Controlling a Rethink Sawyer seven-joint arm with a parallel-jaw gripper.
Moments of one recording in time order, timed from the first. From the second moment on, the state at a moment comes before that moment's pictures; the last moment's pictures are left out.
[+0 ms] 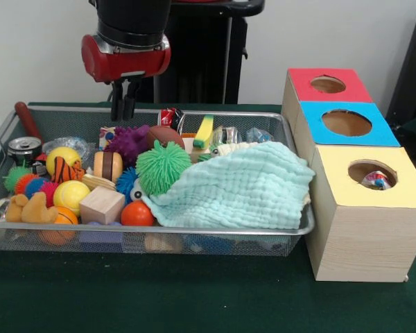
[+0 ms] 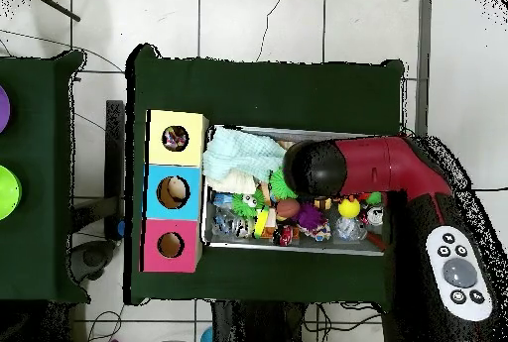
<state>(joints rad) -0.57 -0.76 0.36 1.56 -0.61 0.86 1.21</state>
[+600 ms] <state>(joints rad) -0.54 -0.73 0.35 1.59 -0.69 0.94 1.21</state>
